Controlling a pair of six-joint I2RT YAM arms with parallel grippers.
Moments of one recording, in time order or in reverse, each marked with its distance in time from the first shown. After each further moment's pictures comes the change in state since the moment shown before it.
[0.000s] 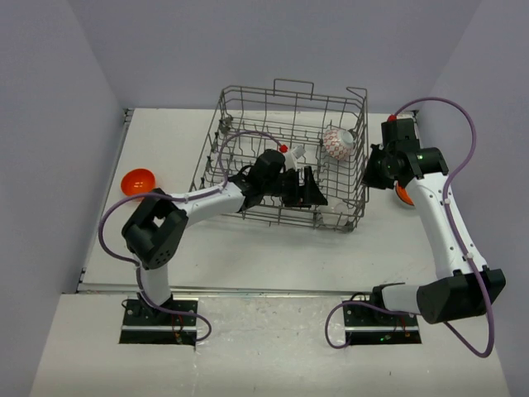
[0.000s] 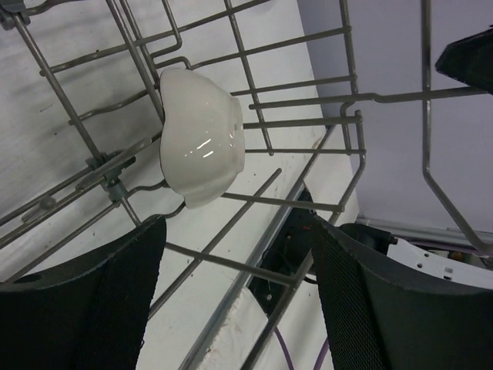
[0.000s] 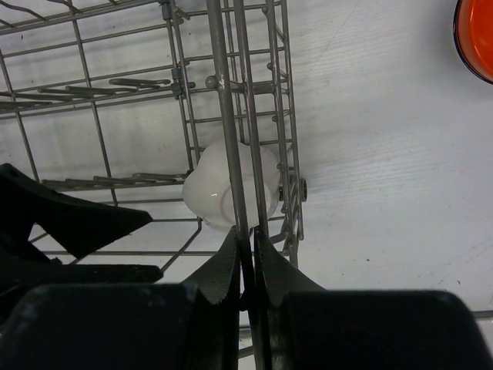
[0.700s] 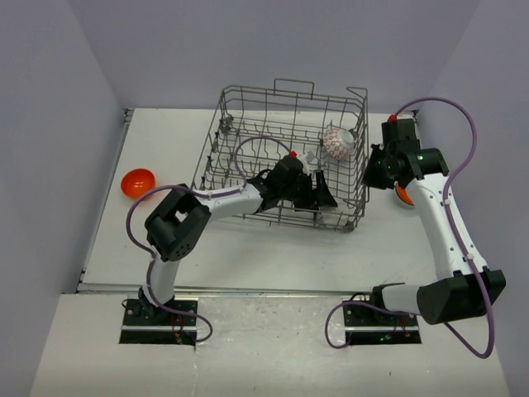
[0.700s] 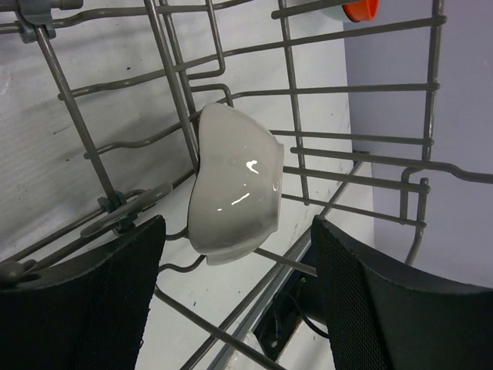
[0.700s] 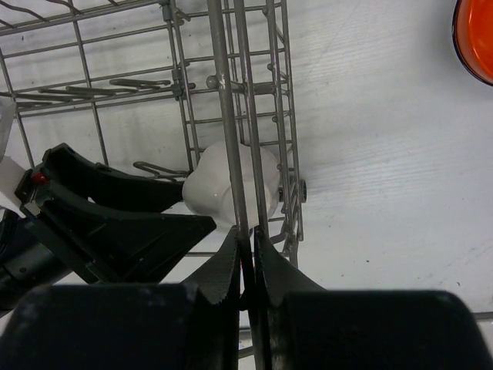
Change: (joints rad) left arm -0.063 0.161 0.113 -0.008 -0.157 -0.063; right arm 0.000 -0.006 -0.005 0.005 -0.001 -0.001
